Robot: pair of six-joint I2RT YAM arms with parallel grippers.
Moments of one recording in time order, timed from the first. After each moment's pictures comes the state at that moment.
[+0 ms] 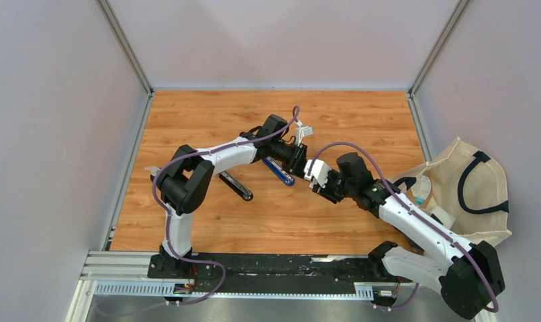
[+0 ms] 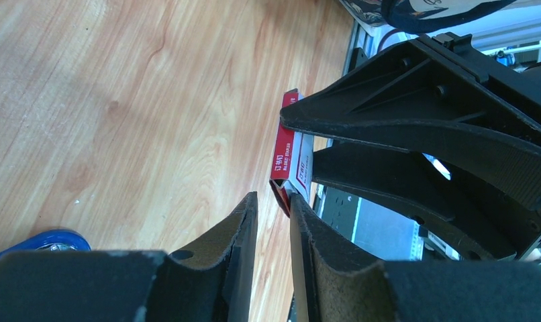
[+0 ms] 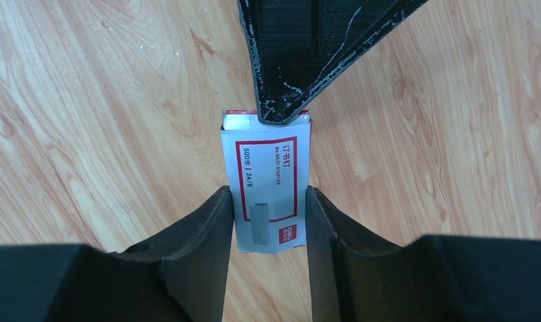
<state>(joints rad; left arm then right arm) -0.70 1.98 1.40 -0.18 0.93 -0.33 0.57 1.03 0.68 -0.43 -0.21 -0.61</state>
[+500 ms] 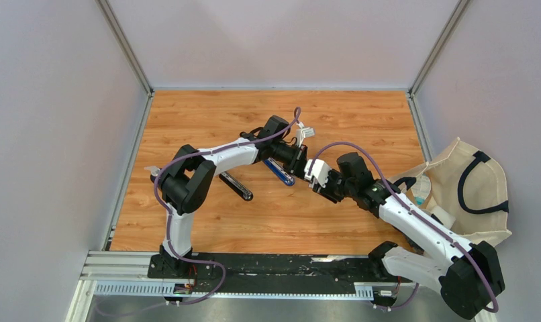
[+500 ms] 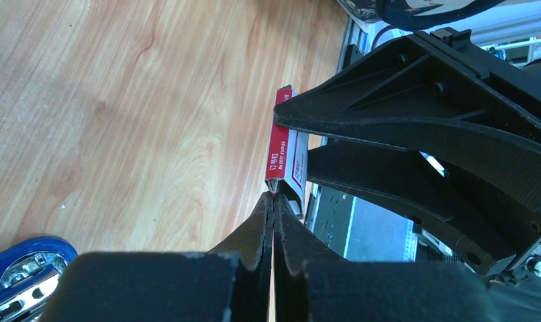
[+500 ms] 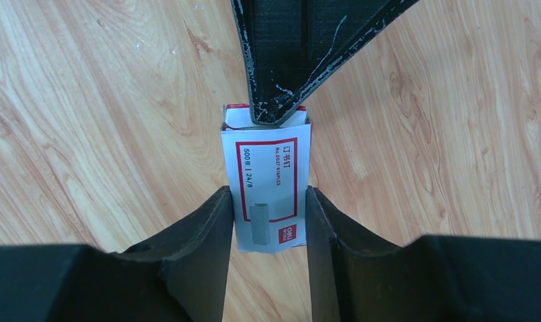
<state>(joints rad) -0.71 1.99 1.40 -0.17 0.95 -0.34 0.57 1.03 0.68 -0.43 -0.21 -0.61</state>
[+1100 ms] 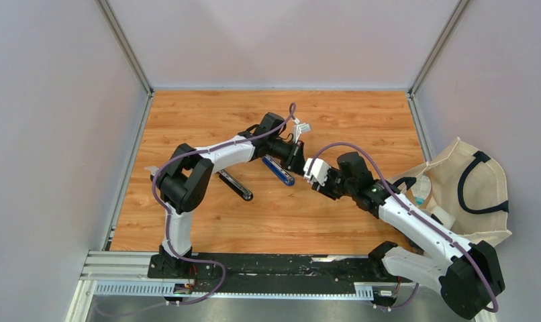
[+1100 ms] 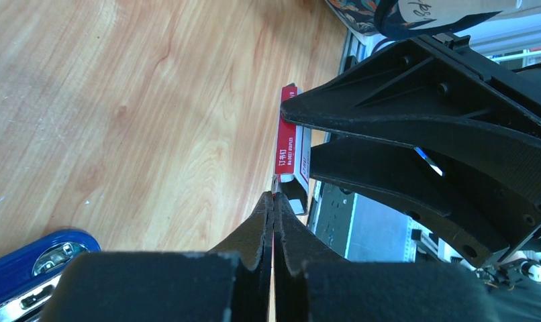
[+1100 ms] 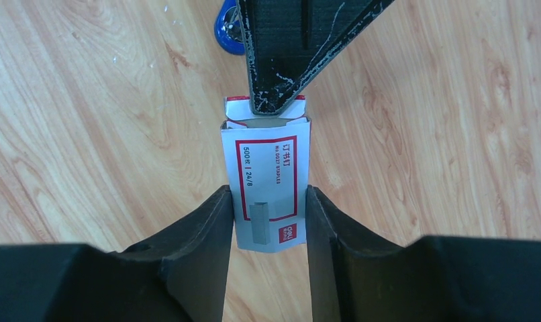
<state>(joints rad) -0.67 1.99 1.40 -0.15 0.96 -0.34 0.57 1.03 0.67 -0.38 -0.18 -0.65</state>
